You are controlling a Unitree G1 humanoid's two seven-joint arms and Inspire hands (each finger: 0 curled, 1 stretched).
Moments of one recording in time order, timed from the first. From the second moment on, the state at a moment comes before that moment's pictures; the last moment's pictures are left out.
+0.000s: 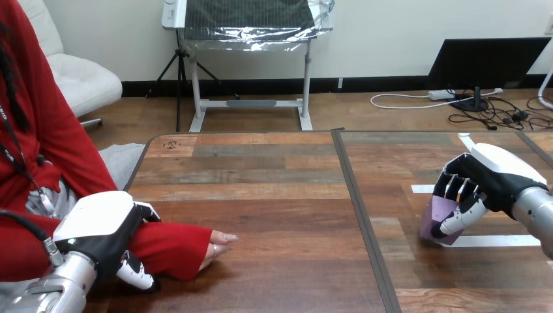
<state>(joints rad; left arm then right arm) 0.00 0.58 -0.11 0.11 0.83 0.01 -0.17 -0.72 -0.66 0.34 1.27 -0.52 -0.47 0.03</state>
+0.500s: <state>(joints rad) -0.02 0.58 -0.12 0.12 0.82 0.02 -0.17 -0.72 -0.66 0.34 1.27 -0.52 -0.47 0.03</state>
